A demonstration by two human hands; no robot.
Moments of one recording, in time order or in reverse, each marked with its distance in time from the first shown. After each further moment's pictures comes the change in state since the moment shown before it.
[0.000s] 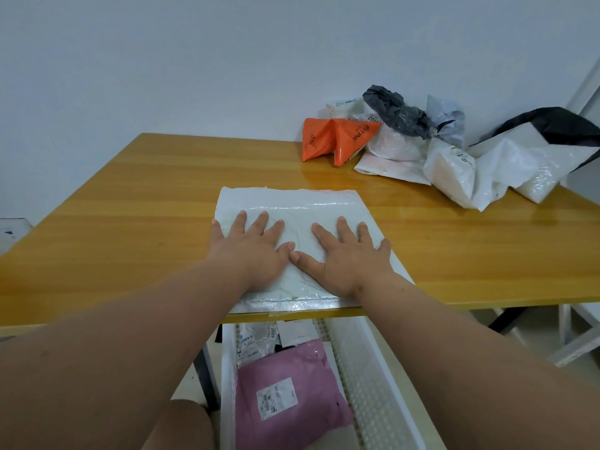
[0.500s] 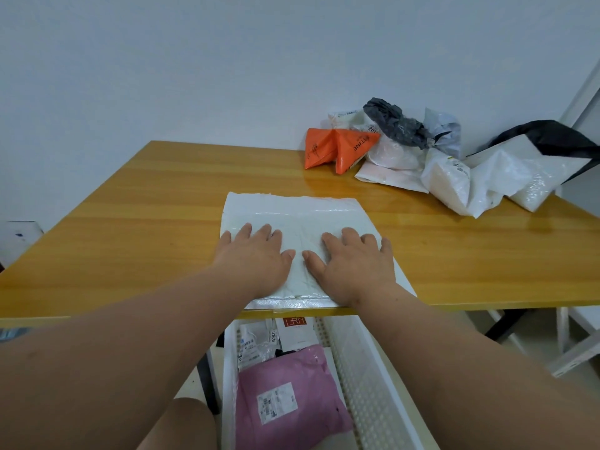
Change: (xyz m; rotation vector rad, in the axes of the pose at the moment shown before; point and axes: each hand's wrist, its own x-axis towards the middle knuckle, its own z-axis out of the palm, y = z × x) left_hand -0.021 0.002 -0.002 -0.022 0.075 0.028; right_hand -0.020 -0.005 -0.002 -0.088 0.212 -0.001
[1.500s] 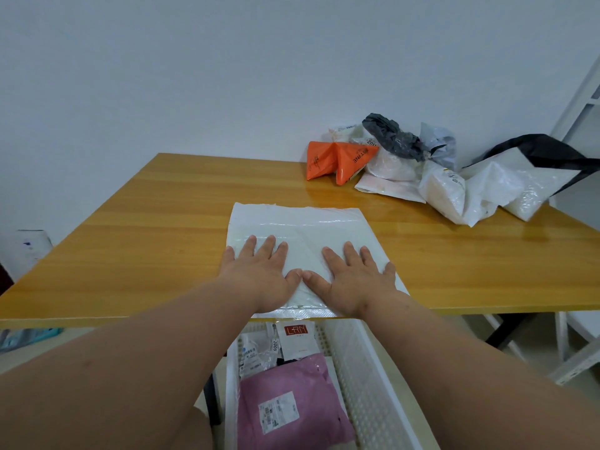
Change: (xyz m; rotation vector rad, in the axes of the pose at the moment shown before) left_hand -0.015 -0.001 0.005 0.019 -0.091 0.005; right_hand -0.014 0.001 -0.005 0.079 -0.281 0.032
